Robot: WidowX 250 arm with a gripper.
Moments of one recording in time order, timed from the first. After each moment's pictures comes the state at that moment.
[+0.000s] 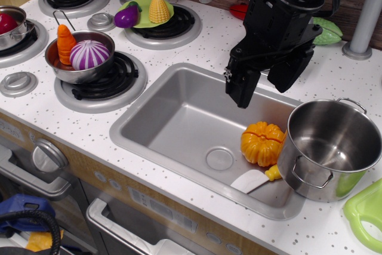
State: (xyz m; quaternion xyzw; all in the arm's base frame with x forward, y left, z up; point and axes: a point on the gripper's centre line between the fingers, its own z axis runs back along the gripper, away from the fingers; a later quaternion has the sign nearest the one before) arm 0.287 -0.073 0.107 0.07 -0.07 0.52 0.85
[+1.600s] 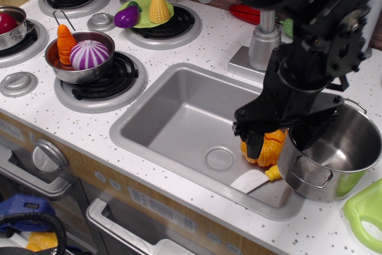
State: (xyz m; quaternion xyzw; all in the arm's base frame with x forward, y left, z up) arm 0.276 -0.102 0.049 0.01 -0.10 0.36 0.93
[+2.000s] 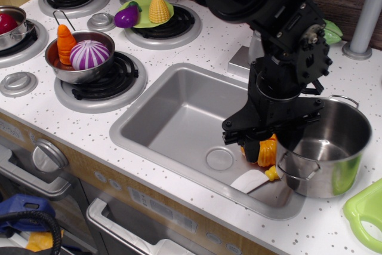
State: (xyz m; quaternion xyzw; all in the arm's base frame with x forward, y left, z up) arm 0.280 -0.093 0.034 -0.02 -0.09 0.38 0.92
